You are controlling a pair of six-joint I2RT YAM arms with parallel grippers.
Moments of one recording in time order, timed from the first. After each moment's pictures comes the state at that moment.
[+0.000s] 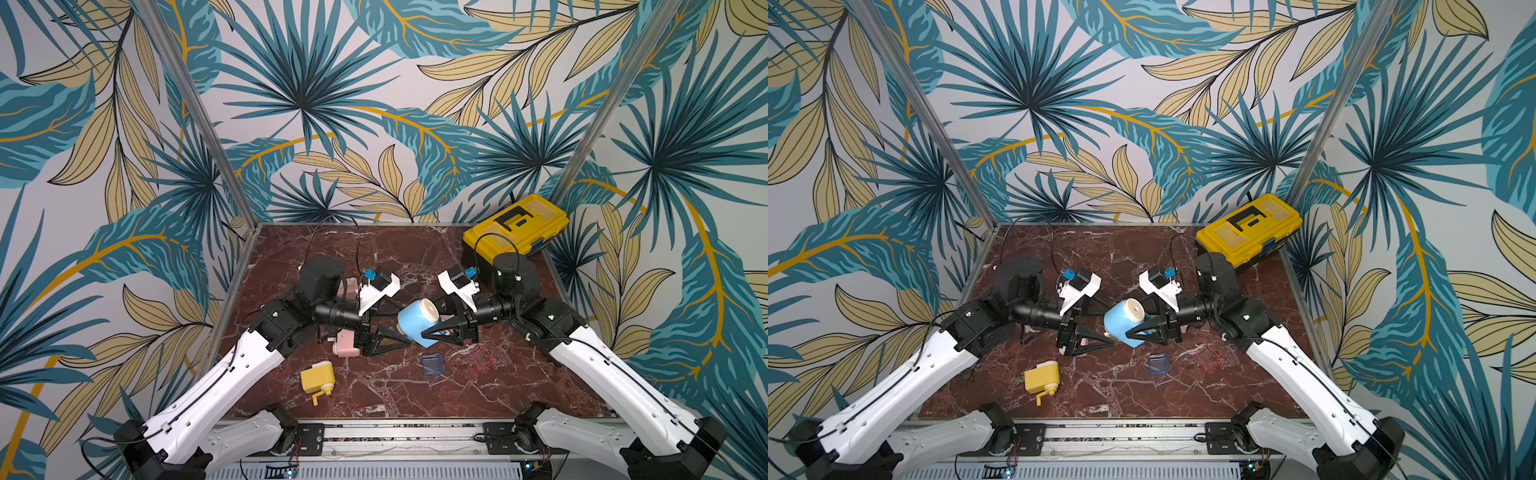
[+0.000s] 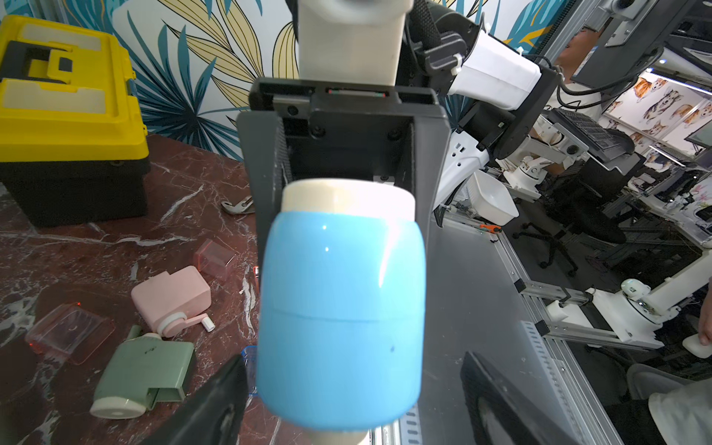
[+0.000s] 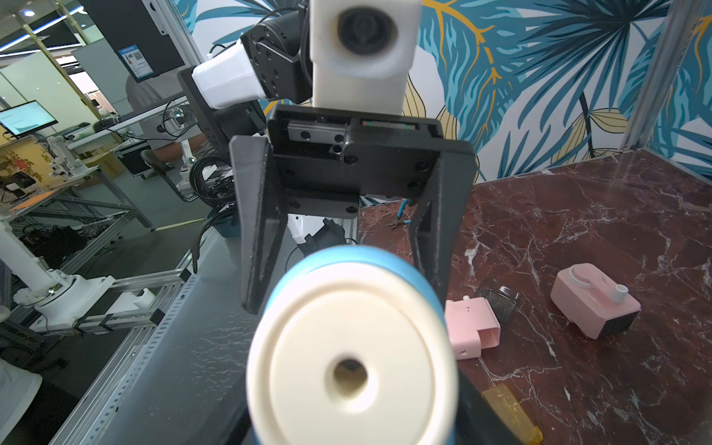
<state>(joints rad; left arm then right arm) -0.65 1.07 1.14 -0.52 0.95 0.01 0.57 1.09 1.11 -0.44 -1.04 -0.14</state>
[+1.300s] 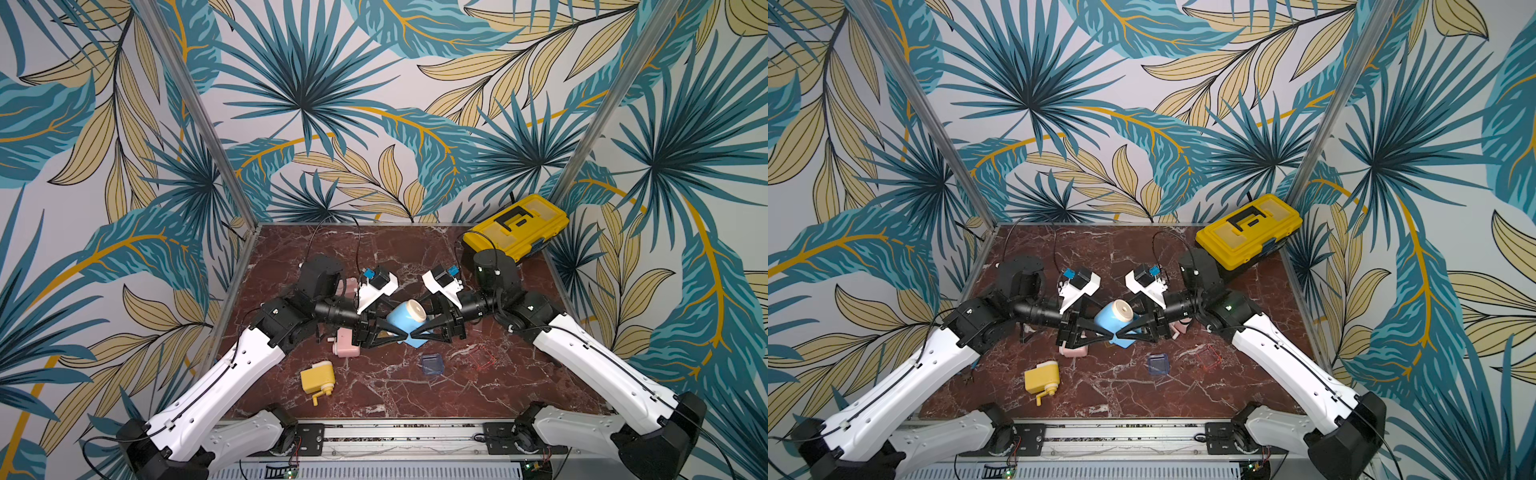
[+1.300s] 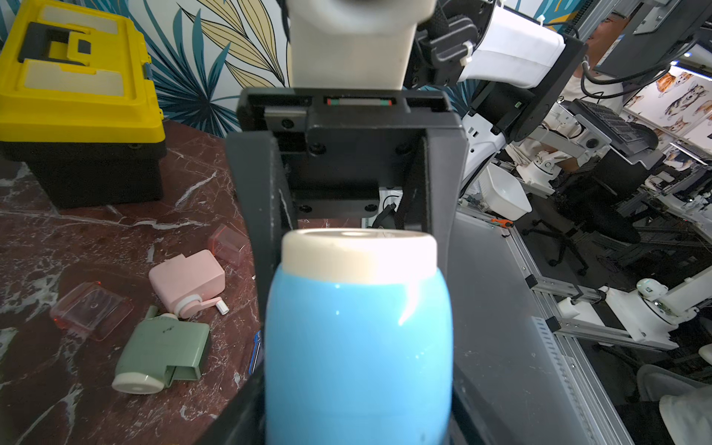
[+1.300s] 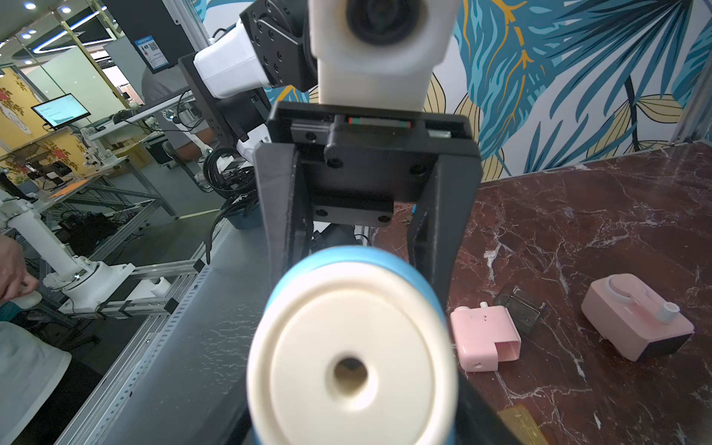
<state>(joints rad) -0.63 1.08 1.14 -0.56 0.95 0.05 0.61 1.19 1.14 -0.41 -1.05 -0.14</state>
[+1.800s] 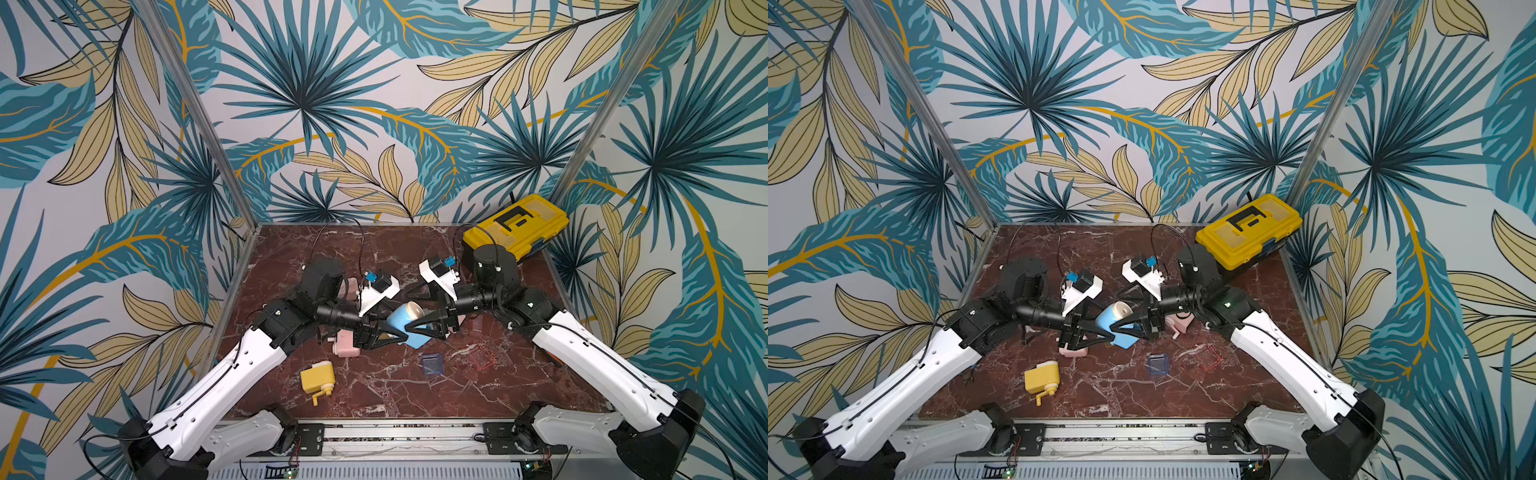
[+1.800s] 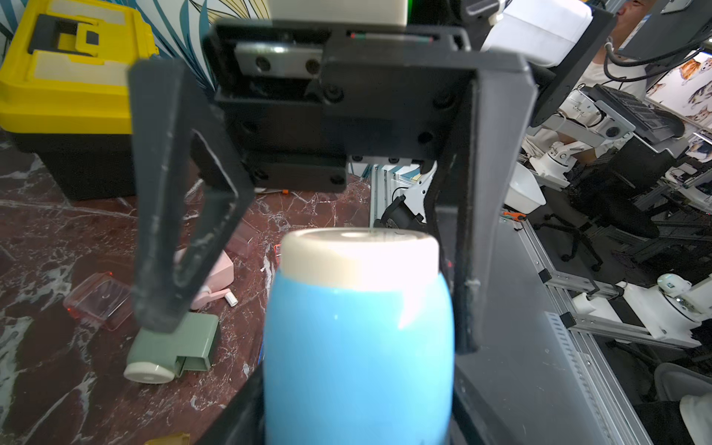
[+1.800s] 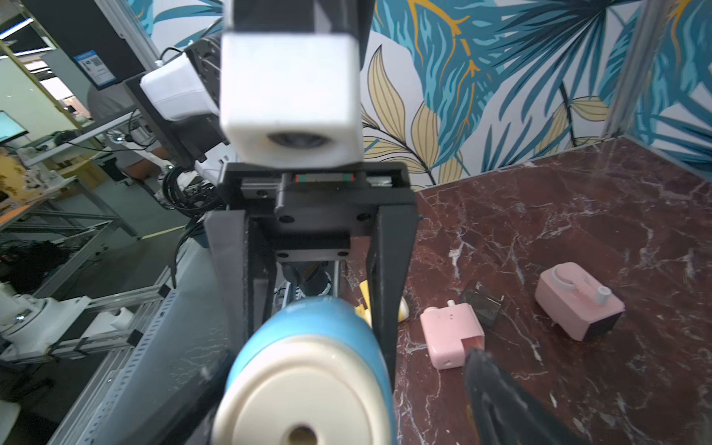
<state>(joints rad) -0.64 1.07 1.11 -0.57 0.89 0.08 0.62 1.20 1.19 -0.37 -0.90 -0.05</state>
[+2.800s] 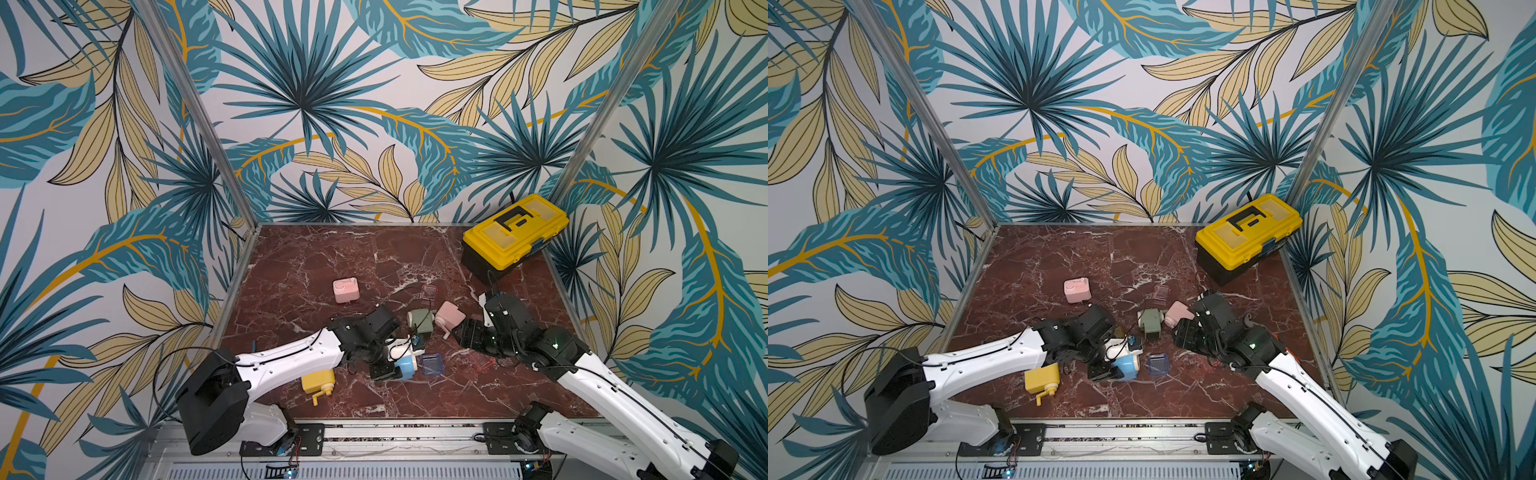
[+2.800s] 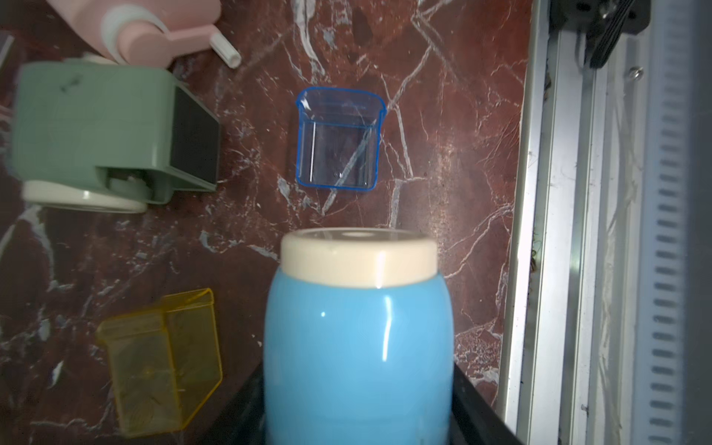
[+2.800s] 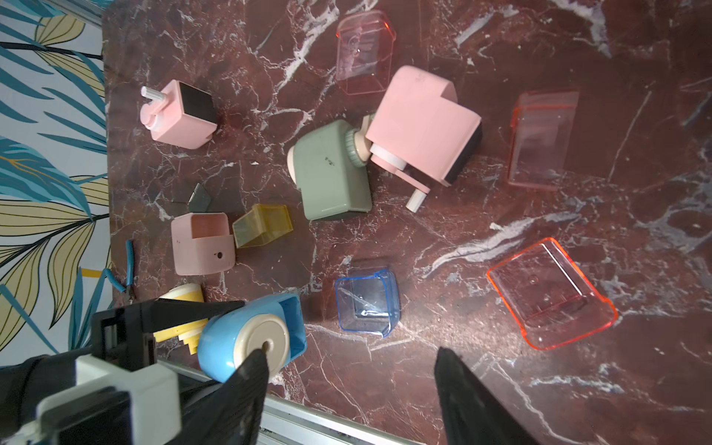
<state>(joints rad) -0.92 1.42 0.89 -0.59 0.27 0.40 0.62 0.90 0.86 -0.87 0.00 0.84</state>
